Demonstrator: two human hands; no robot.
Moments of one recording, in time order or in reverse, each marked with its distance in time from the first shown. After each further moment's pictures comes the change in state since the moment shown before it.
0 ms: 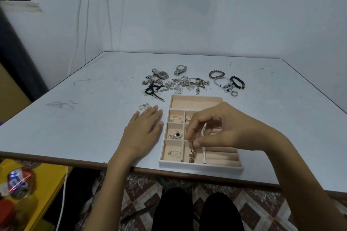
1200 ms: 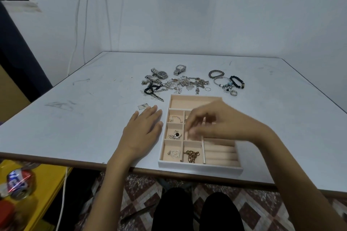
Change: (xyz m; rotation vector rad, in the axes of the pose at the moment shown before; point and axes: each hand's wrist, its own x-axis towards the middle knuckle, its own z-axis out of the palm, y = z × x) left_hand 0.001 -0.002 0.002 0.005 0.009 0.008; right_hand 0.018 0.024 -0.005 -0.142 0.038 0.002
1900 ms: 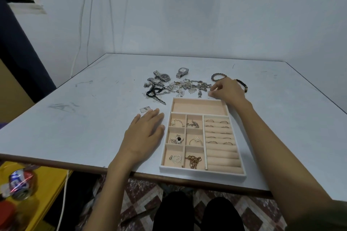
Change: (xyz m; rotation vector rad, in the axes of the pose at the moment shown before) left_hand 0.001 -0.002 0.001 -0.023 0.015 -0.003; right_hand 0.087 0.126 -0.056 -0.296 0.586 0.557
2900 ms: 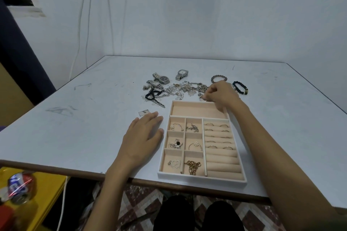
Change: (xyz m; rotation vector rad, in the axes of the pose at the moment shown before) left_hand 0.003 -0.004 0.004 -0.057 0.043 0.003; right_hand -0.001 -0.011 0.005 0.098 -0.134 -0.036
